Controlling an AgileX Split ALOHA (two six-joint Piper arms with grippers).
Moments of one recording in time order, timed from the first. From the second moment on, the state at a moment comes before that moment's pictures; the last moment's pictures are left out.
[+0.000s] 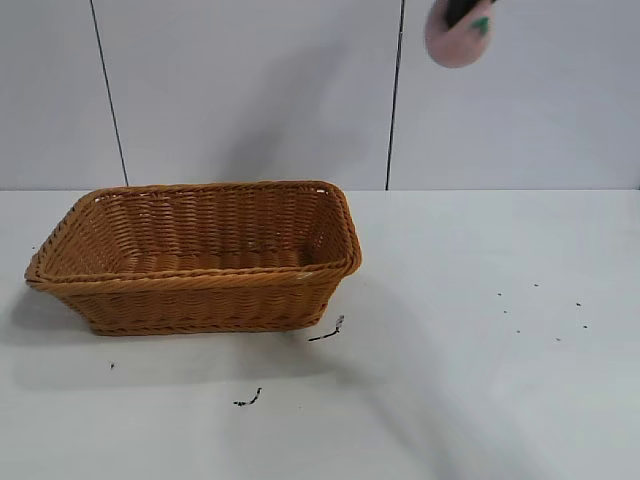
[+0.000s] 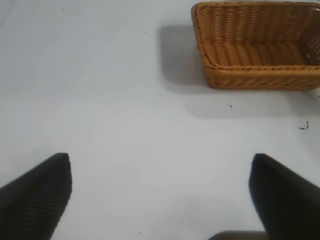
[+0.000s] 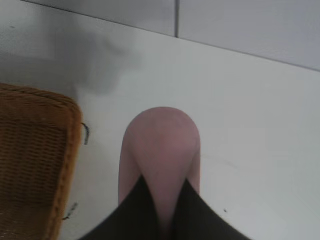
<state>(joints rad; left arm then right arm) -0.01 0.00 -0.50 -0.01 1.06 -0.03 0.53 2.16 -2.20 0.01 1.19 -0.05</state>
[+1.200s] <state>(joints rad) -0.01 0.00 -0.50 -0.01 1.06 -0.03 0.61 2.44 -2.21 0.06 1.02 -0.05</state>
